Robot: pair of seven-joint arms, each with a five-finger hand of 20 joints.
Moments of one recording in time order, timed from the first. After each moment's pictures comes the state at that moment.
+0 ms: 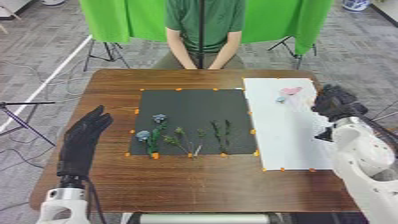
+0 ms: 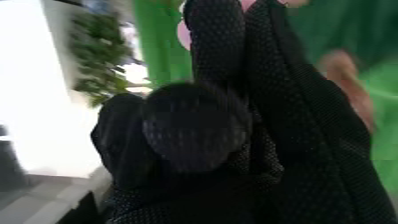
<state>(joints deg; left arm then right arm) 123.5 -79.0 -101.6 -117.1 61.3 -3.5 13.9 -92.0 -47.0 81.7 -102.7 -134.5 1.8 24.9</state>
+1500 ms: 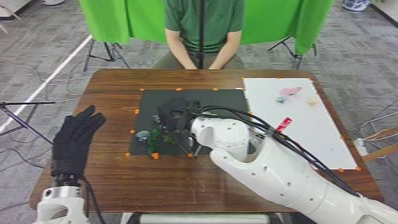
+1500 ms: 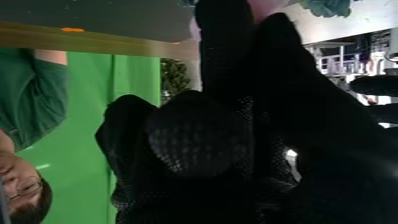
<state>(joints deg) 123.3 -77.6 -101.0 -117.4 56.5 2.0 13.9 -57.2 -68.3 32.0 -93.8 -137.8 -13.6 9.0</state>
